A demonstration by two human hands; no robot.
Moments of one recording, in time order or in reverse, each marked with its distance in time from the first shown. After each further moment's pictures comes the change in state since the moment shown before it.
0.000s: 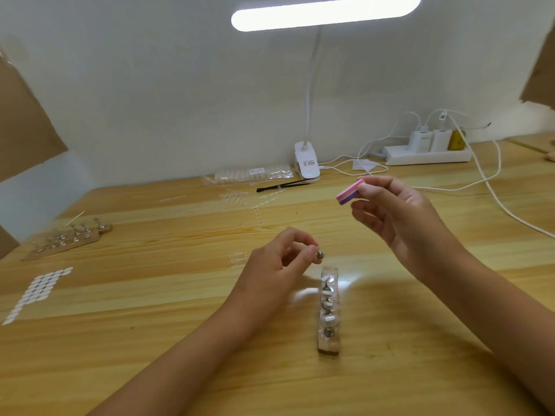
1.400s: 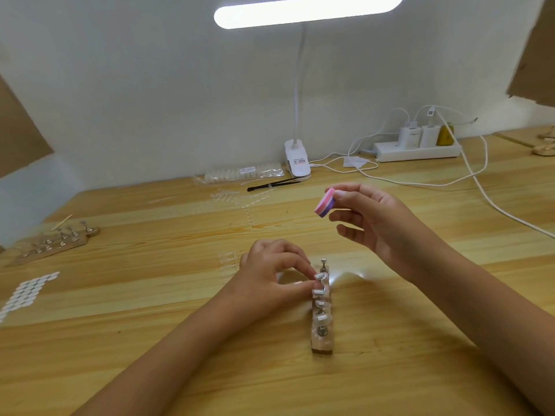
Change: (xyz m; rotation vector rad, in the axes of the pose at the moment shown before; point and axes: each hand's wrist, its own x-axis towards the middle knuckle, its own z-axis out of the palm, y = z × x) left_hand 0.001 0.000 -0.004 0.321 -0.204 0.006; right_hand 0.002 0.004 0.001 -0.096 -0.119 0.133
